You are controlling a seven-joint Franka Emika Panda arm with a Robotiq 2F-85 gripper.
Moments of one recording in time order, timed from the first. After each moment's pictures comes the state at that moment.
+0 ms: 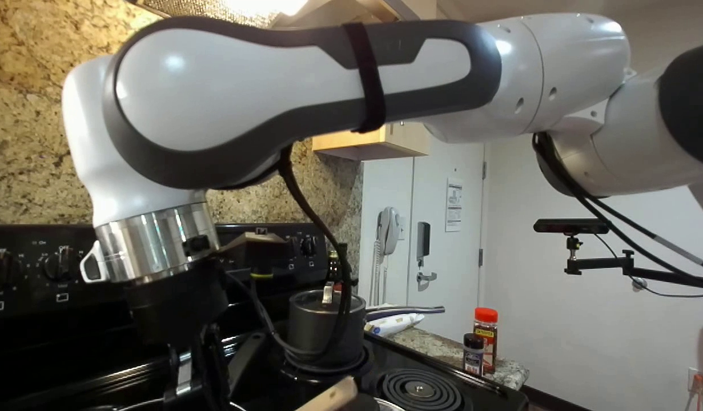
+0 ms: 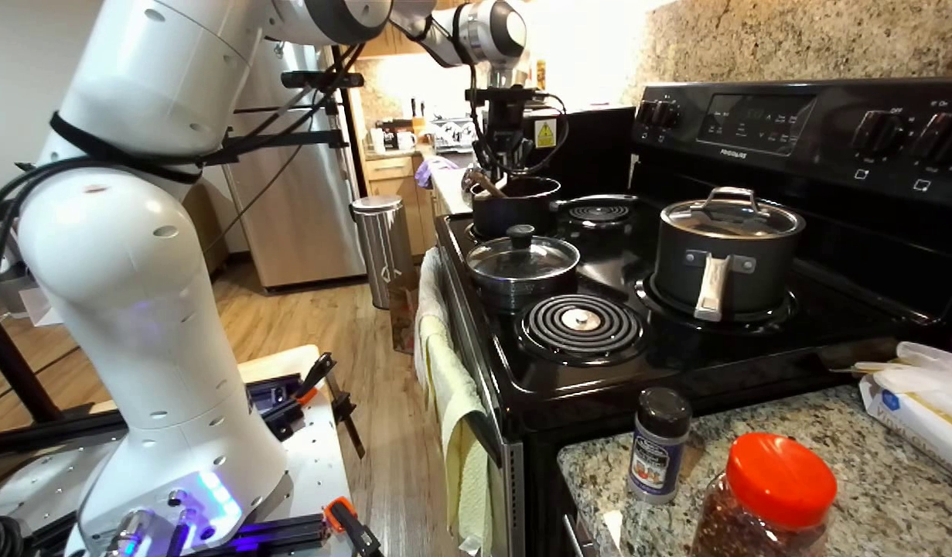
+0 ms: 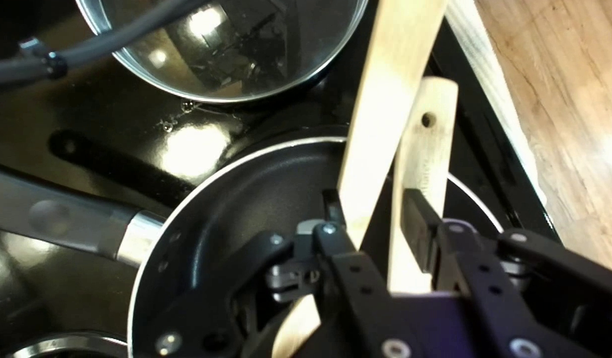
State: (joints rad) arm 0.35 0.62 0.22 -1.21 -0.19 1.53 -0.21
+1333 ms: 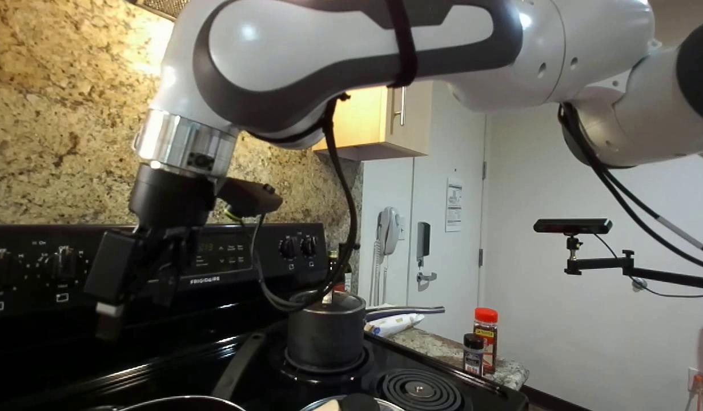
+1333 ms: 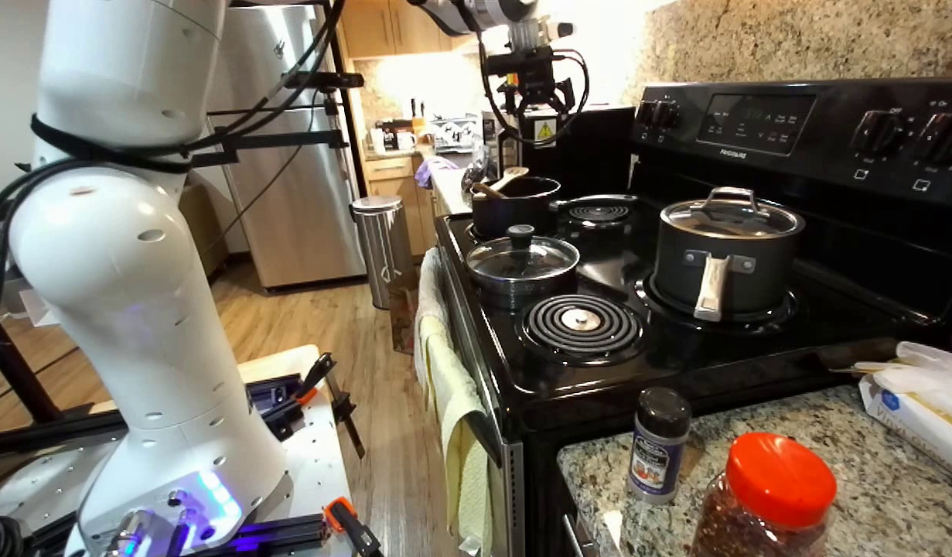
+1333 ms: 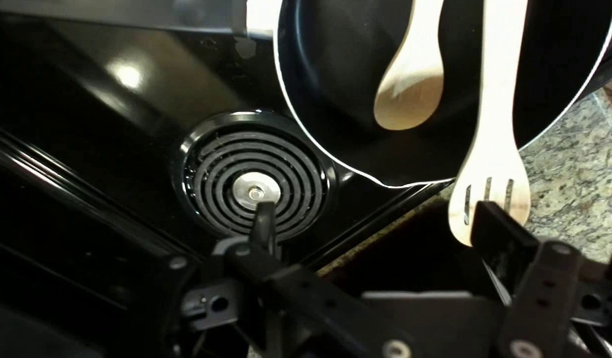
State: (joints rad) arm 0.27 0.46 0.20 -1.34 -0.12 2.05 -0.03
